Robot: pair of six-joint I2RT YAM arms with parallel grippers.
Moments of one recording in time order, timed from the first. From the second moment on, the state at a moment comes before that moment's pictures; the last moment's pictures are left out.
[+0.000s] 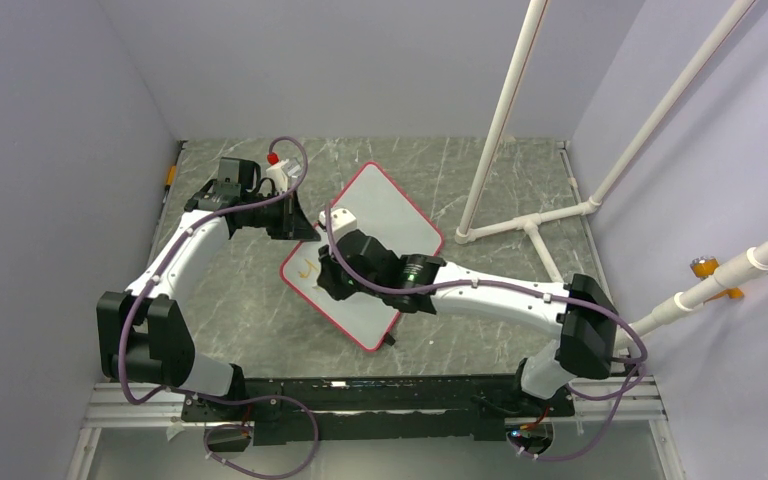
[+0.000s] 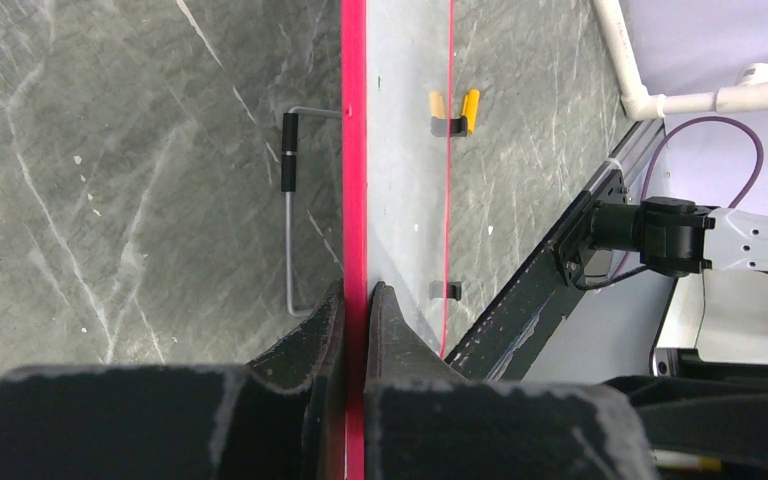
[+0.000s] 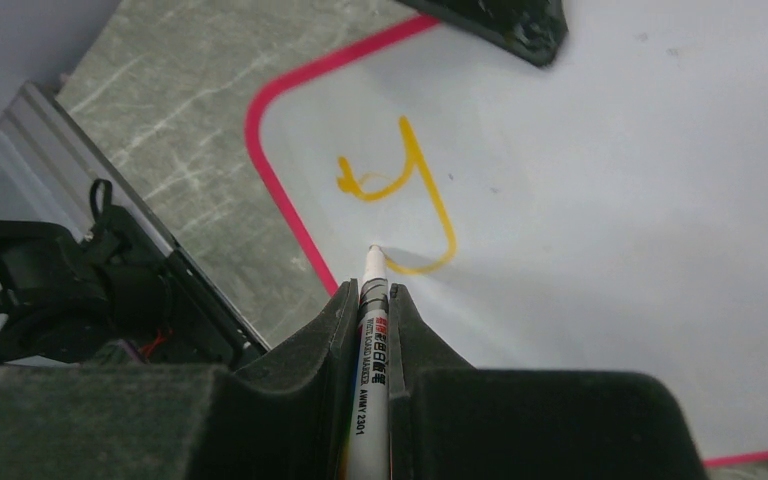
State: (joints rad) left arm -0.14 1.43 1.15 -0.62 0.77 -0.13; right arm 1.17 1.55 1.23 -0.24 0.19 0.48
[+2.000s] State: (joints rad) left arm -0.15 1.41 1.15 -0.62 0.76 -0.13; right arm 1.05 1.58 1.29 -0.21 0.12 0.45
